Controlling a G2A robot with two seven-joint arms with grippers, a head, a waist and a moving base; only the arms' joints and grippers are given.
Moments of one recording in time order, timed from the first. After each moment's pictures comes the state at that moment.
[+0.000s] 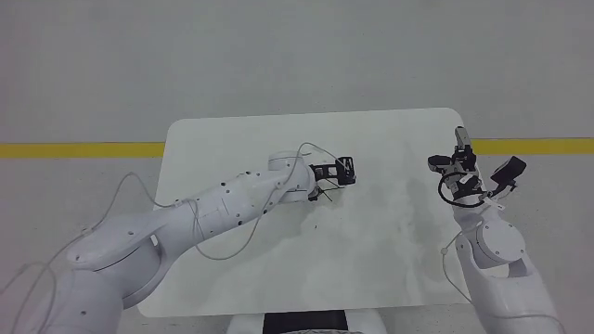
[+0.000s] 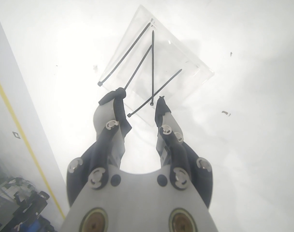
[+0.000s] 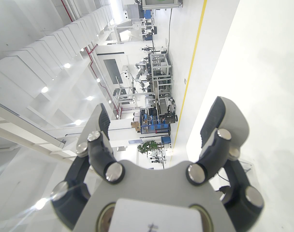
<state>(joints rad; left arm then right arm) 0.58 -1.34 -0.17 -1.23 1.06 -0.34 -0.83 -1.73 -1.15 1.60 -1.80 0.42 0.00 0.00</state>
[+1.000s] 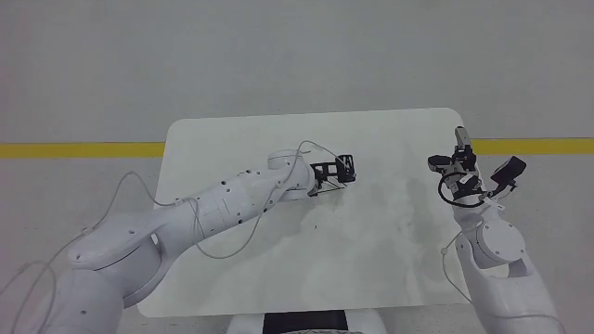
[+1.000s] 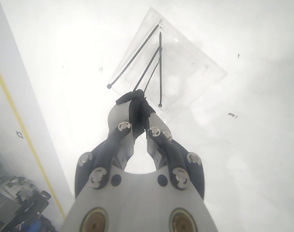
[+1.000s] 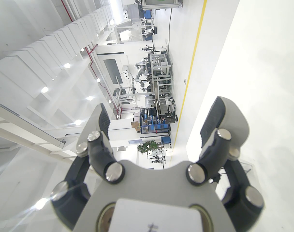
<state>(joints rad) 0.57 -1.34 -0.17 -1.22 1.08 -0.34 -0.81 -1.73 -1.15 1.60 -1.80 0.42 0.00 0.00</state>
